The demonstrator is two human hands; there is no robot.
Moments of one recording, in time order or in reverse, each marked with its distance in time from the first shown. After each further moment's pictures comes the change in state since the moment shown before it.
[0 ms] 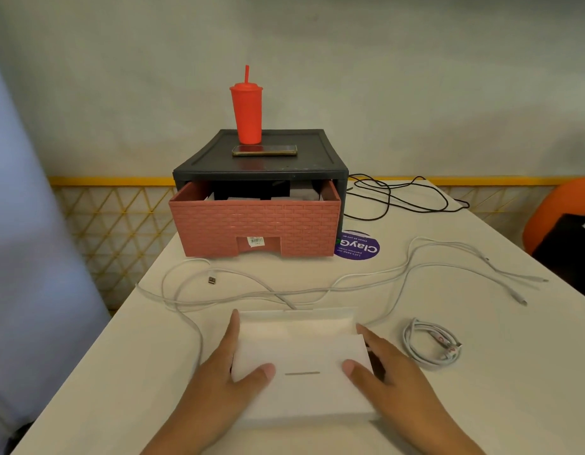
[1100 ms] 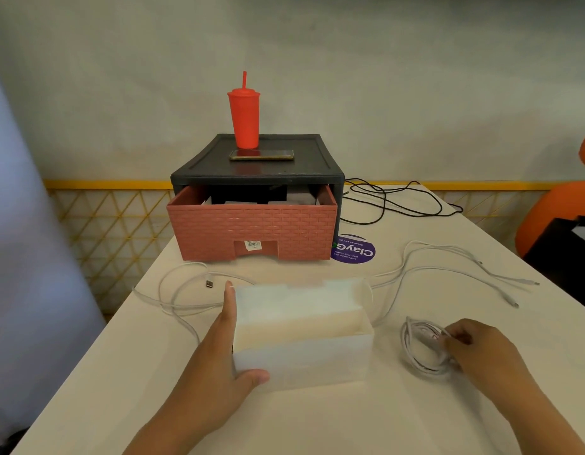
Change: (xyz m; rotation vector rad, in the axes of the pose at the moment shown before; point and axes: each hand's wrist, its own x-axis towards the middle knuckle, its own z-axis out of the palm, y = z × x) left_hand 0.014 -0.002 -0.008 0.167 0.074 0.331; right_hand 0.013 0.037 -0.085 -0.139 0.371 0.398
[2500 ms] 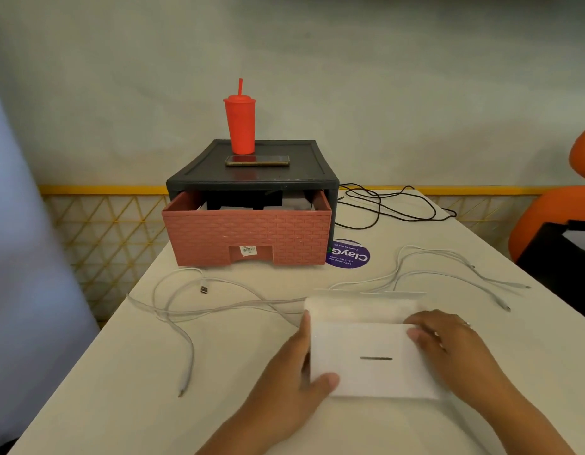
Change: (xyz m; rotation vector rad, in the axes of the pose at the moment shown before) left_hand 0.015 0.035 0.073 -0.180 -0.277 -0.019; right_hand 0.003 -0.005 0.008 -0.218 -0.031 -0.502
